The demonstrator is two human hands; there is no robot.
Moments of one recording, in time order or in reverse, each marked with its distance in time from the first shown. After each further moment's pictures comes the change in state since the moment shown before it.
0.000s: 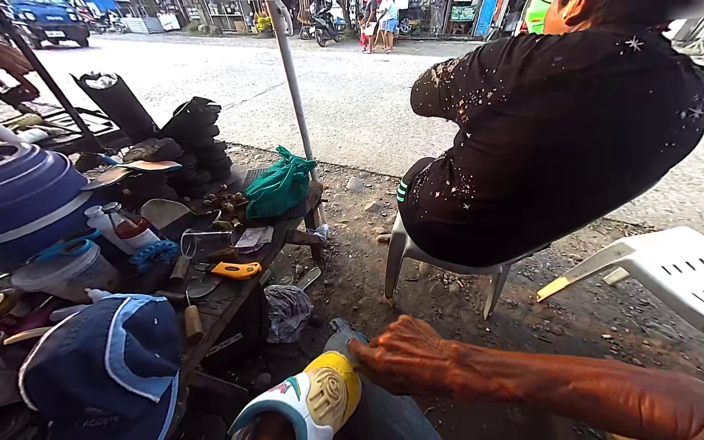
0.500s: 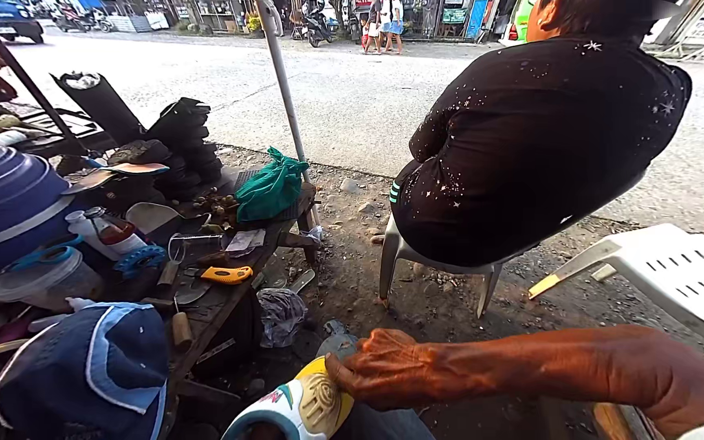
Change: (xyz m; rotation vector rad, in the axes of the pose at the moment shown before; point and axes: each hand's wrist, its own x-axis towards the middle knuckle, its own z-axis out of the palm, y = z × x) left_hand -0.001 -0.012 -0.002 0.043 -0.043 0.014; right_hand 0.013 -0.010 0.007 -0.113 0.029 -0.222
